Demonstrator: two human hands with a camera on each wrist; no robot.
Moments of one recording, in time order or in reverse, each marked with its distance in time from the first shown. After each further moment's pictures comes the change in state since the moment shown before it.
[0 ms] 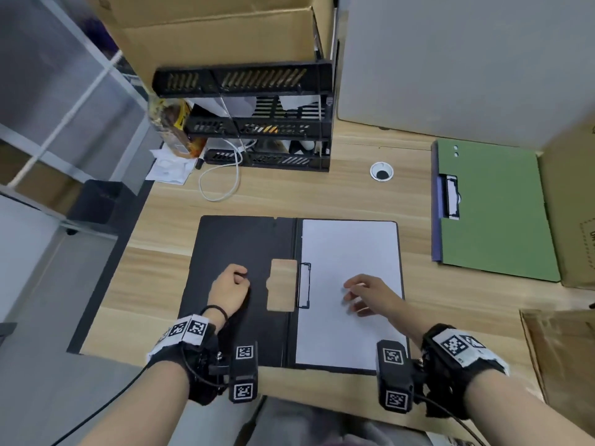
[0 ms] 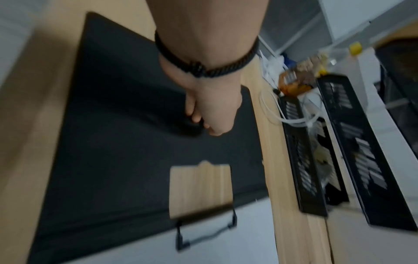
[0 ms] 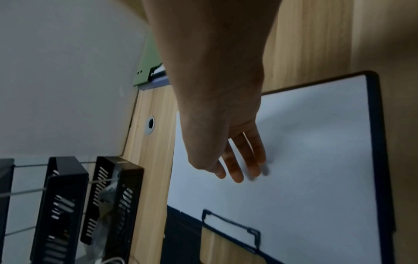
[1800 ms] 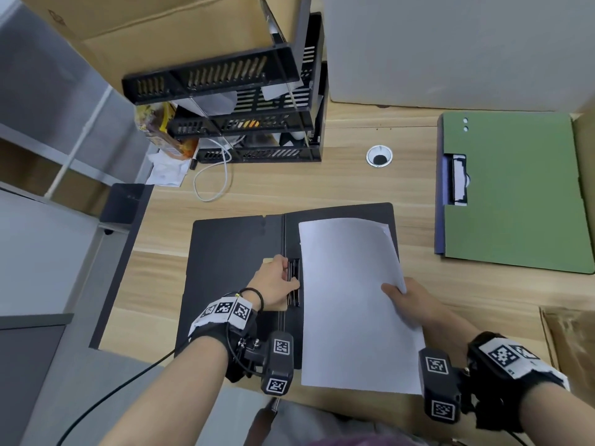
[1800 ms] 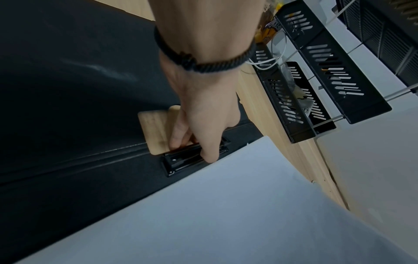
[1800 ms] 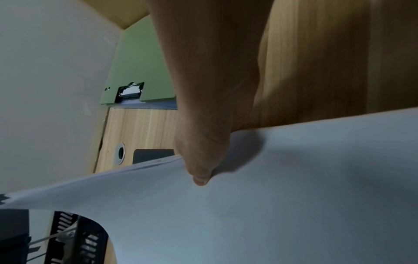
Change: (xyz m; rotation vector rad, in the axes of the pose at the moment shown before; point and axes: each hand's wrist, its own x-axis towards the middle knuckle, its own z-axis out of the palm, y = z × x) left_hand -0.004 0.078 0.065 0.356 -0.278 0.140; right_hand 0.013 0.049 -0.072 -0.246 0.036 -0.069
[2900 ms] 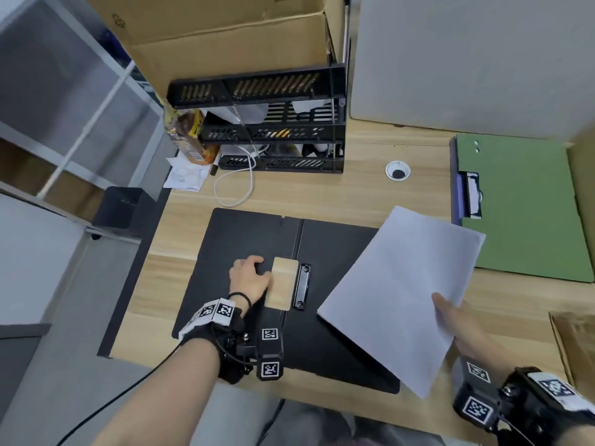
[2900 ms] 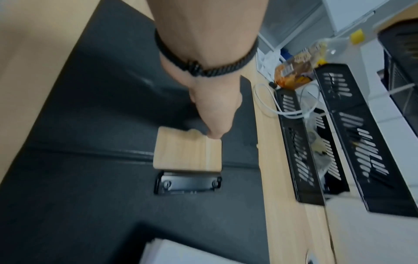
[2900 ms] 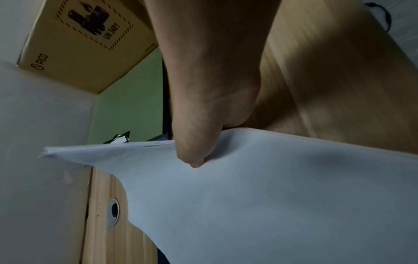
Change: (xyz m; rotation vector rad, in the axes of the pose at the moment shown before) left_hand 0.007 -0.084 -0.046 -0.195 0.293 -0.104; right_hand -0.030 0.006 0.018 0.616 0.411 0.234
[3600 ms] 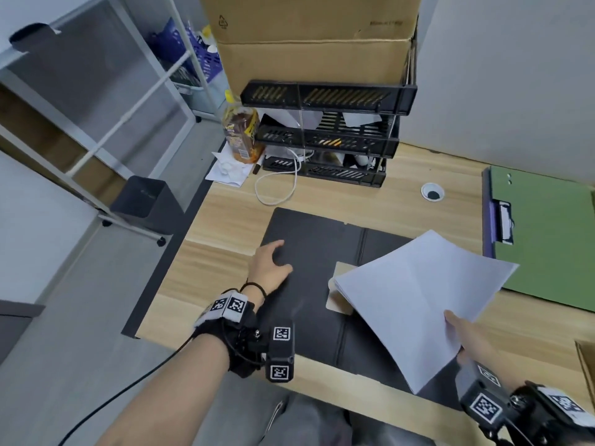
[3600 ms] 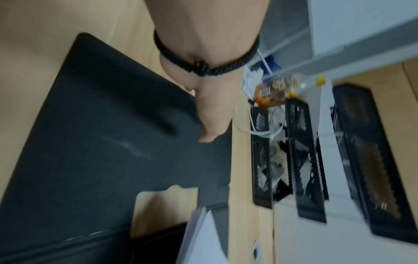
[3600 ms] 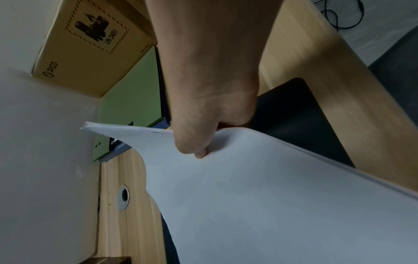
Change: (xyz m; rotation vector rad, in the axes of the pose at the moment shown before) left_hand -0.005 -0.028 -0.044 -0.299 0.026 0.128; right_hand -0.062 -0.024 0.052 -0.064 0.050 0.084
